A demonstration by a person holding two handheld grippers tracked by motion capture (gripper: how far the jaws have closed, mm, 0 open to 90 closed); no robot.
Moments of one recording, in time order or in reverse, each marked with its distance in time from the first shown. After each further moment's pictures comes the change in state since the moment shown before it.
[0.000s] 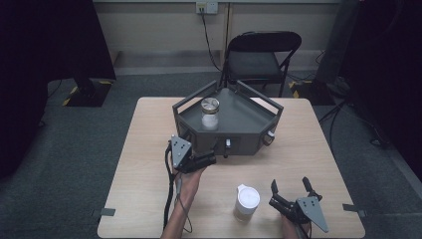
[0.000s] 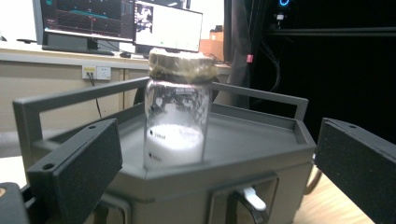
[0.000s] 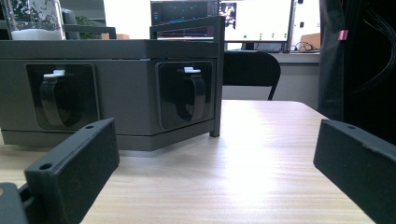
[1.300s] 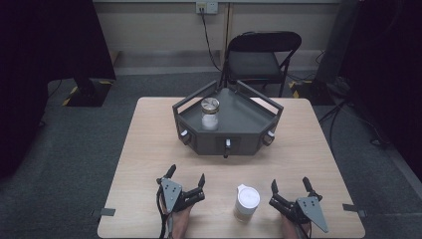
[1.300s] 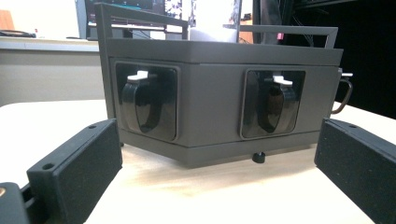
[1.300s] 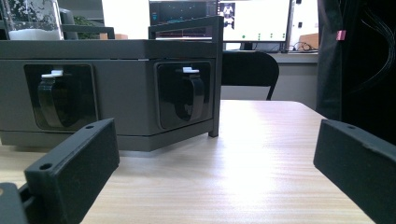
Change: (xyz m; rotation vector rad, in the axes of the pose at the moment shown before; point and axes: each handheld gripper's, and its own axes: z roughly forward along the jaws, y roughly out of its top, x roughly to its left) left arm -0.014 -0.081 -0.067 0.036 0.134 0.073; right arm 0.001 0.000 0.000 0.000 -0.006 0.000
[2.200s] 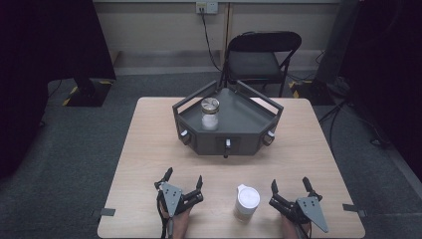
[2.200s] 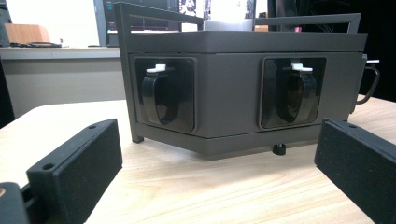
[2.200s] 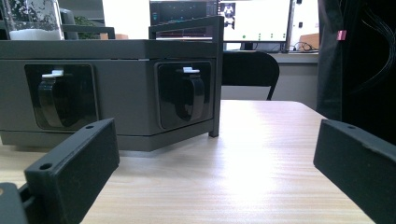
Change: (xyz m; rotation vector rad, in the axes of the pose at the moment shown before) left arm -0.009 -0.011 -0.003 -0.011 0.063 0.053; right arm 0.000 0.000 0.000 0.000 0.002 0.000
